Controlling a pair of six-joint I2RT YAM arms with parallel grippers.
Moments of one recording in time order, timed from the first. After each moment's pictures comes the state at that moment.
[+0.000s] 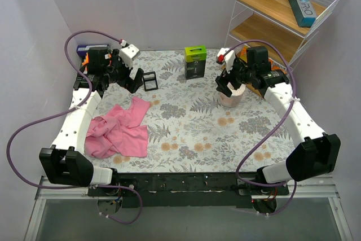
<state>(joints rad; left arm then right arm) -0.11 1.35 1.37 -0.58 0.48 0.45 0.30 1.40 1.35 -0.61 -0.49 -0.60</state>
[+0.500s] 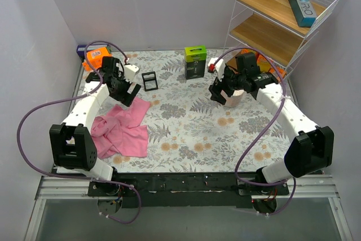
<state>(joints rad) -0.11 1.52 1.30 -0.81 0.09 0.46 0.37 1.45 1.30 -0.62 -0.52 -0.63</state>
